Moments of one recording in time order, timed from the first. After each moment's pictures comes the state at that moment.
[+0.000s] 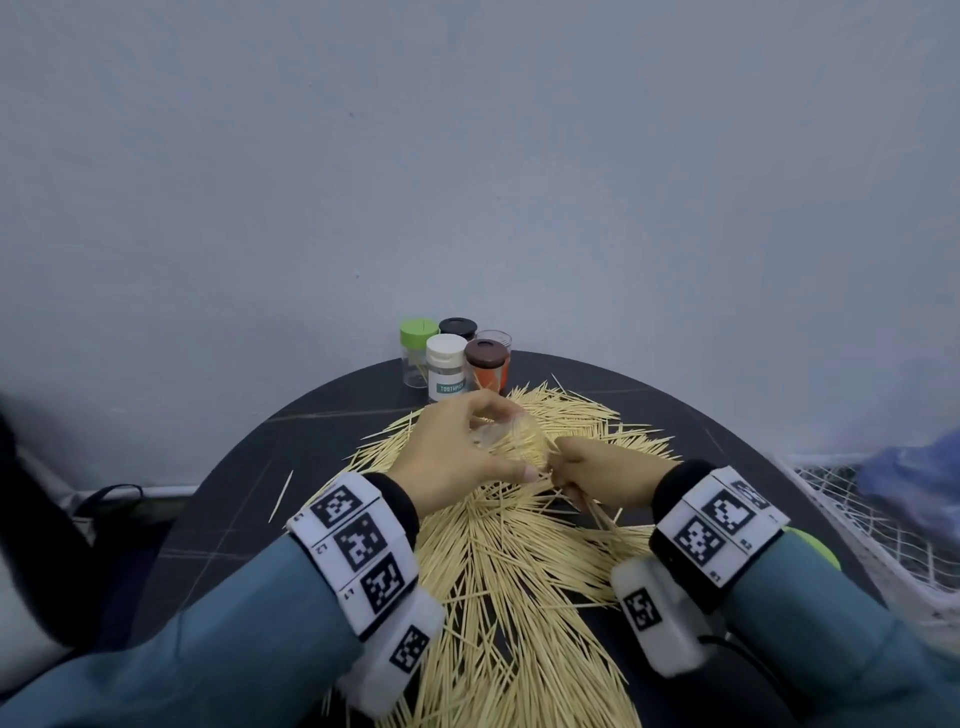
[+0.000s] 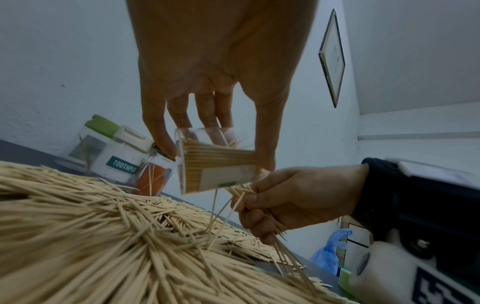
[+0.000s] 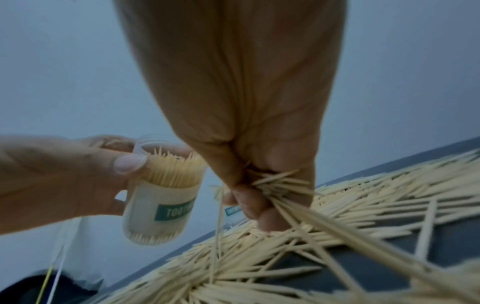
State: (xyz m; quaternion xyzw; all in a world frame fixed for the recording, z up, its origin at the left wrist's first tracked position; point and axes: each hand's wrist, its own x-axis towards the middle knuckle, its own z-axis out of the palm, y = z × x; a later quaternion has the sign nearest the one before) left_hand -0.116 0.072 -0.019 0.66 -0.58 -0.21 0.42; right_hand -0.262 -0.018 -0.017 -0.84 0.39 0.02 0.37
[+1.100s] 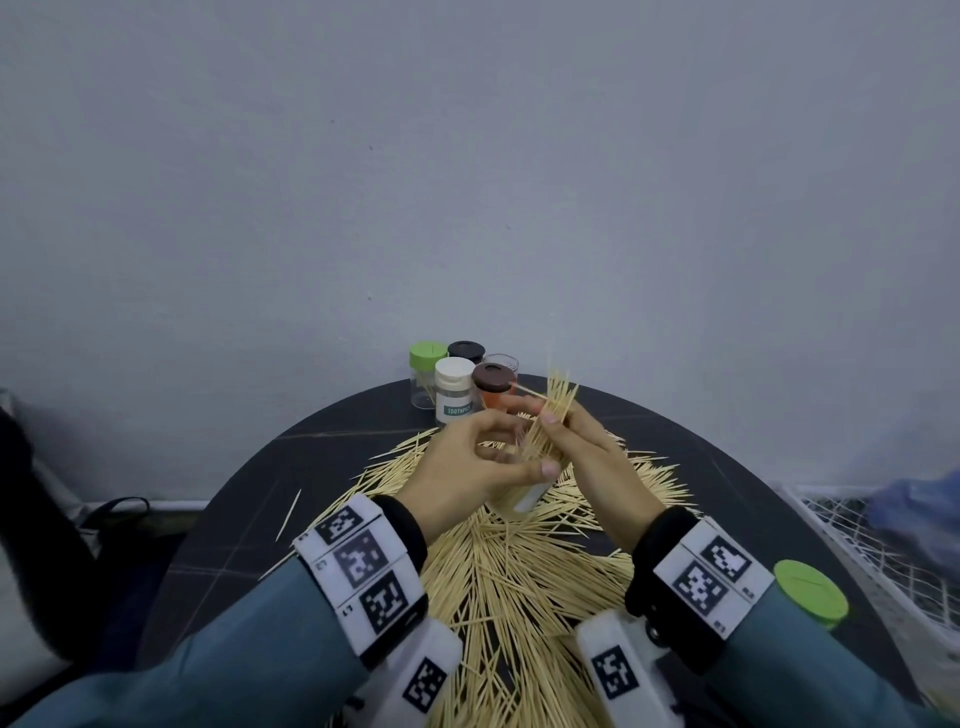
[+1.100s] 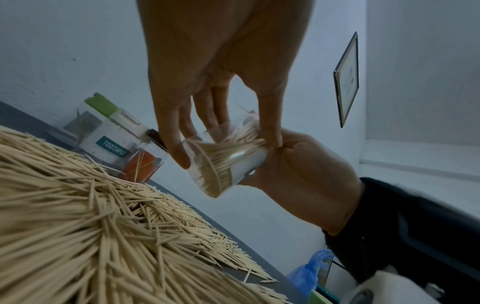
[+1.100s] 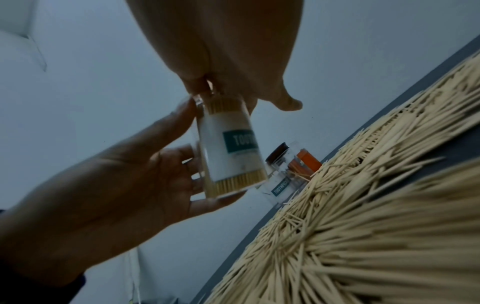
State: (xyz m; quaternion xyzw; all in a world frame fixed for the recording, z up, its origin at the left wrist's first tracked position) left_hand -0.123 0.076 -0.015 0.58 -0.52 -0.33 0.53; right_hand -0.250 0.004 -0.016 -0.70 0.22 -0.36 0.58
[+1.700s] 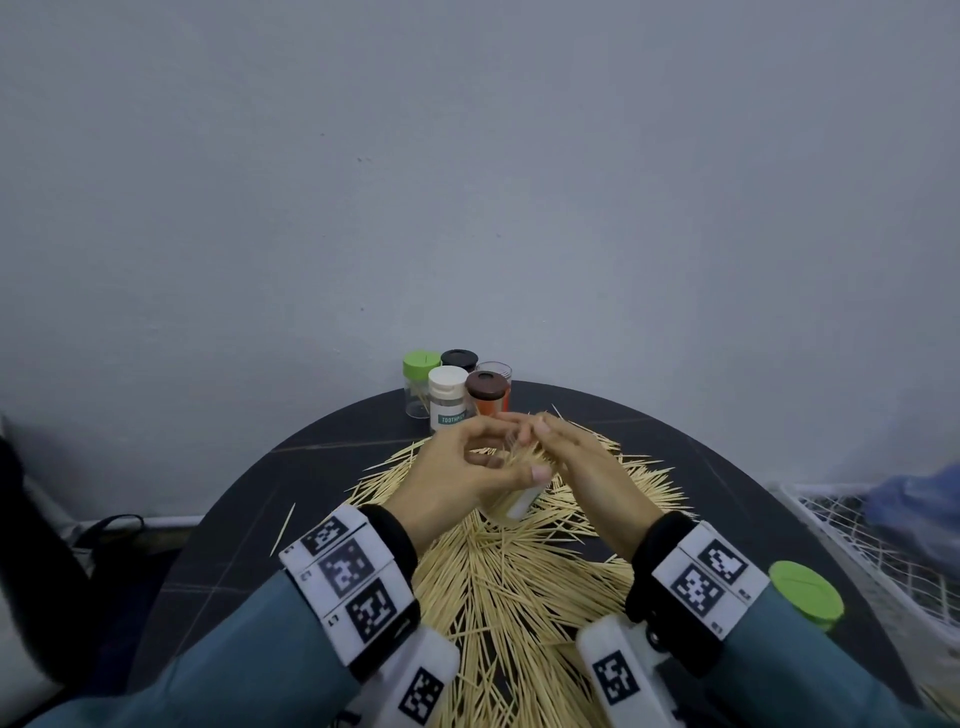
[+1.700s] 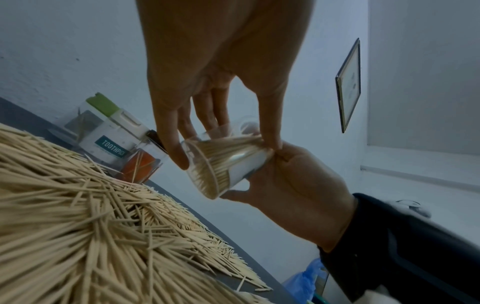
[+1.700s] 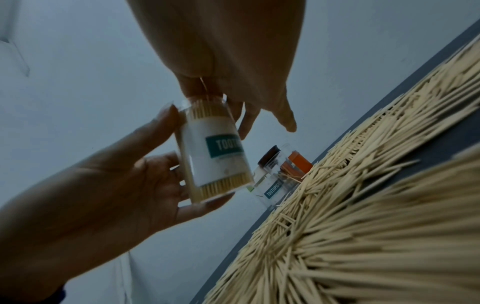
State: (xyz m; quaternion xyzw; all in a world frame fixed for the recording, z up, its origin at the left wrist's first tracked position) left_hand -0.122 0.076 -0.012 0.57 -0.51 -0.35 0.54; right_hand -0.252 -0.001 -0.016 -0.71 0.24 -0.32 0.58
